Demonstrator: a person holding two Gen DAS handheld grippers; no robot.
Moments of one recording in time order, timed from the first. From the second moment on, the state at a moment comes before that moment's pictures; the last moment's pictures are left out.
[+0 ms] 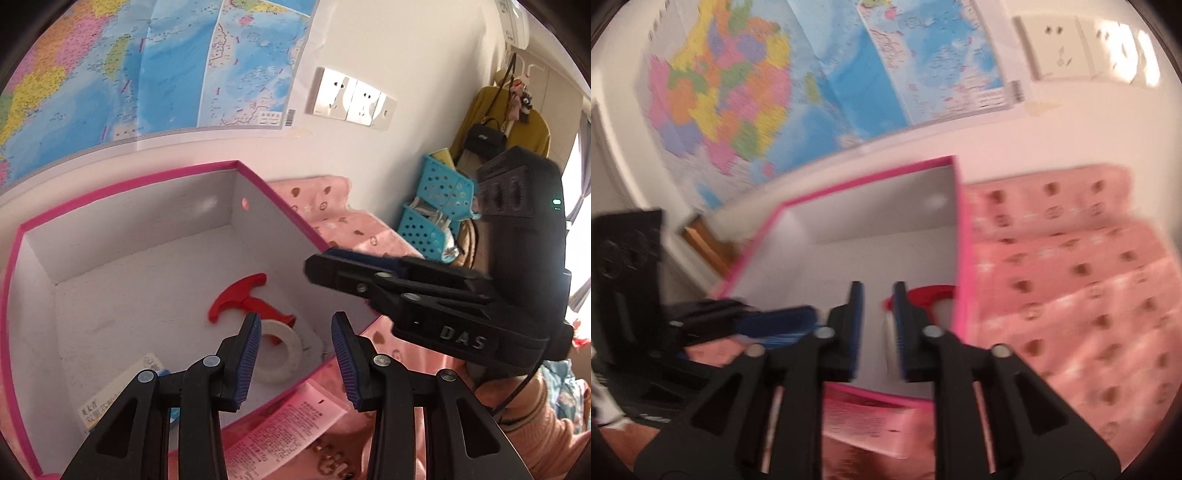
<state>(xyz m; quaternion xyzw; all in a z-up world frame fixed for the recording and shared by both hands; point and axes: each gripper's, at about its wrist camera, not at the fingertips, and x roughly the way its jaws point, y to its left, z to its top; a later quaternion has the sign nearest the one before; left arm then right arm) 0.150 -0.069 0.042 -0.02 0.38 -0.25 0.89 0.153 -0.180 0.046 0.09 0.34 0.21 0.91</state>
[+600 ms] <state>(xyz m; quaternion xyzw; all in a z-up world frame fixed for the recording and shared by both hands) 0.068 -0.048 0.038 0.04 0.32 -0.24 0.92 0.076 -0.223 0.031 0.11 0.35 0.22 0.91</state>
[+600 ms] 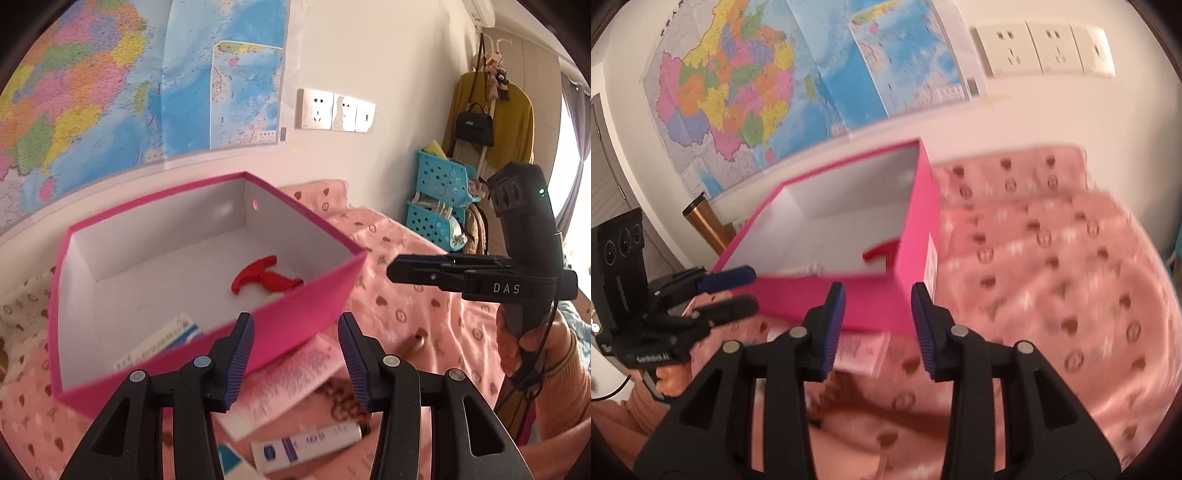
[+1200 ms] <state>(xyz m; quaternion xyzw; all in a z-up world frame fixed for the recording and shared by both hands) 0.048 -0.009 -0.014 -0.01 0.40 -0.18 0.90 0.076 -0.197 -0.033 0.13 0.43 0.26 0.86</state>
